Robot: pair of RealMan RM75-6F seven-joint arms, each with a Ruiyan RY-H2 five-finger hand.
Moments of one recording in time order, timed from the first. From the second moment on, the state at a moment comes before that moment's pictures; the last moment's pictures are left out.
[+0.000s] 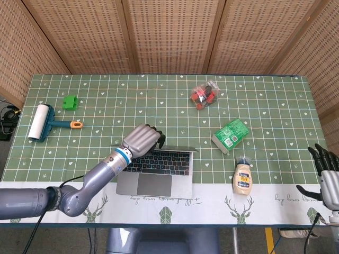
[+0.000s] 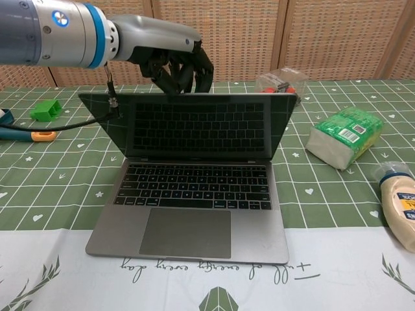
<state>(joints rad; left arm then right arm) -1.16 -1.27 -0.19 -1.85 0.70 0.79 0.55 0.08 -1.09 0.09 -1.51 -1.45 1.44 0.19</state>
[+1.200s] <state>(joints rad) -1.09 -1.49 0.03 -1.78 0.83 0.78 0.53 0.08 -1.08 0.08 -1.52 -1.47 1.45 0.18</state>
